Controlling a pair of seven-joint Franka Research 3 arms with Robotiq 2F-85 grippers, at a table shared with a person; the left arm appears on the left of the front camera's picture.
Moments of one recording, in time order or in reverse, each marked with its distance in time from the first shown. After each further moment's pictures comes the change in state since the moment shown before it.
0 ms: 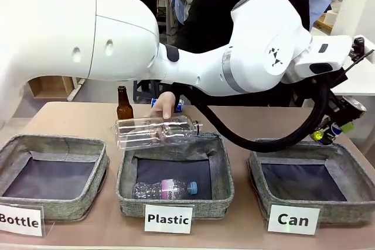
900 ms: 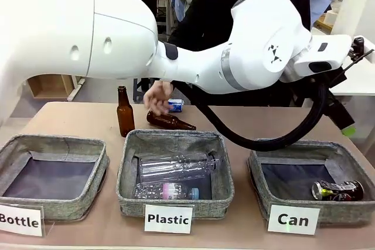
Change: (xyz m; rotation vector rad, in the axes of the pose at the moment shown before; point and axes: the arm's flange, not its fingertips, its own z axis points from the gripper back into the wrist) left arm -0.004 0.001 0.007 -0.021 0.034 0.002; right arm -0.002 0.003 -0.007 0.030 0.032 0.000
